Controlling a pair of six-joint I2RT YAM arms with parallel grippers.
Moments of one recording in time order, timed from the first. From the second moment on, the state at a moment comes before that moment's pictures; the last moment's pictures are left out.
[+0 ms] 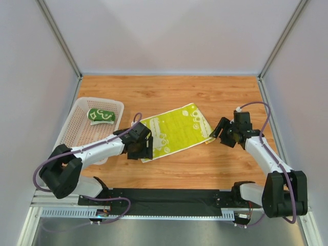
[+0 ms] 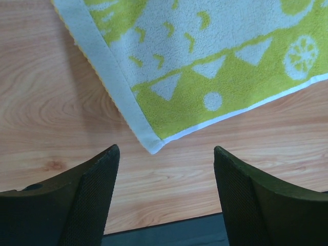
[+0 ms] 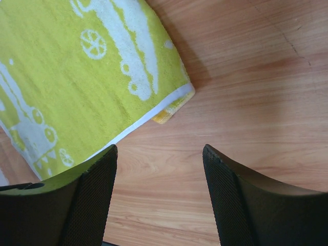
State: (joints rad) left arm -0.72 1.38 0.76 -0.58 -0.04 -0.71; right arm 0.08 1.19 0.68 -0.43 -0.21 0.59
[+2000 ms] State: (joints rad) left arm -0.79 1.50 1.88 -1.08 -0.30 -0.59; right arm 0.01 1.16 0.46 -0.24 -0.41 0.68
